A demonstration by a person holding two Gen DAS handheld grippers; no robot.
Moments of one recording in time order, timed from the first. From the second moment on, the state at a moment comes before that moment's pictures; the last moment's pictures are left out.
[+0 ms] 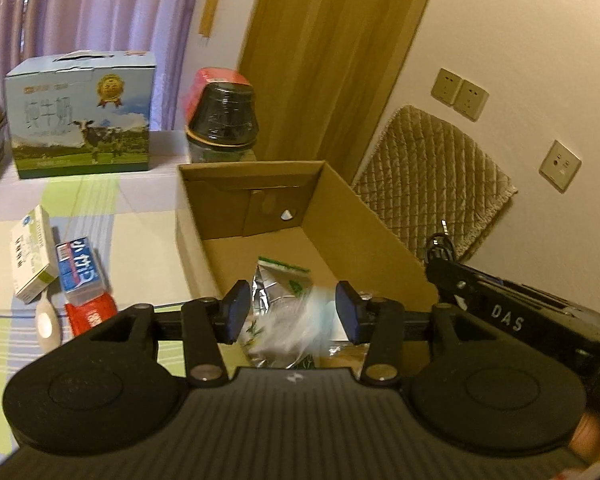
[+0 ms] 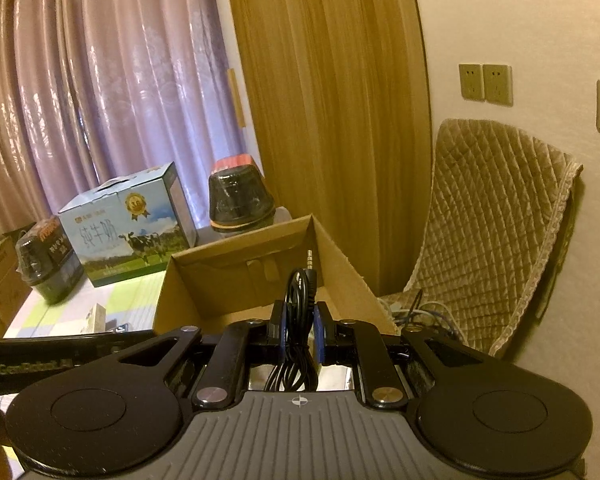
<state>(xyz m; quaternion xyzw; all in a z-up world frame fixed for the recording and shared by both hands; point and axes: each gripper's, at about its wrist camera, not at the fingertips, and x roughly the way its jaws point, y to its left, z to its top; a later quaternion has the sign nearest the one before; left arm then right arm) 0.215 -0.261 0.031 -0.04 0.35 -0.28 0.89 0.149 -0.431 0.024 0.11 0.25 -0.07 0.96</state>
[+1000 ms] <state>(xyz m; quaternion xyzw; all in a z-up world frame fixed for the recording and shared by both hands) 0.192 -0.194 0.017 -0.06 0.36 -0.24 0.90 0.128 -0.431 0.038 0.15 0.23 -0.08 0.96</state>
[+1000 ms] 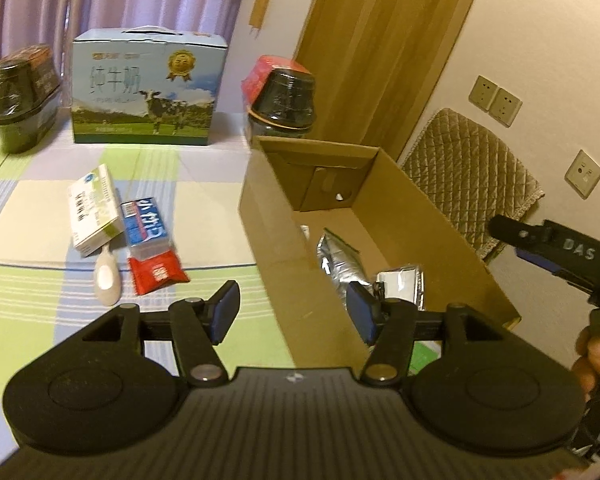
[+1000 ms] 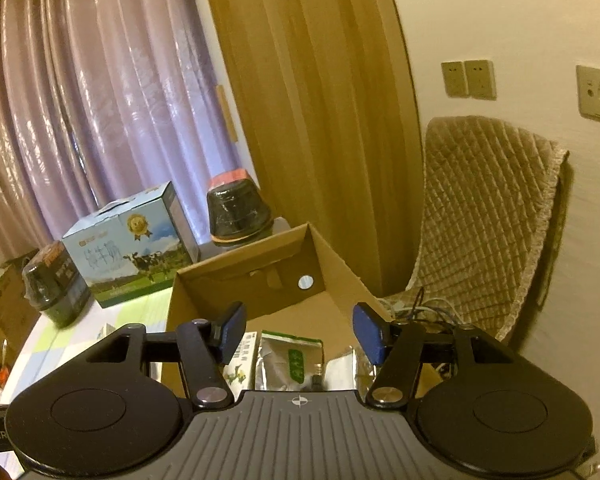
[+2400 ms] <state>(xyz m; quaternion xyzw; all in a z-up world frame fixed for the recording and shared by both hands) 0.144 -0.010 -0.003 0.00 0.38 -0.09 0.92 0.096 -0.237 -0.003 0.09 0.31 0.09 0.94</state>
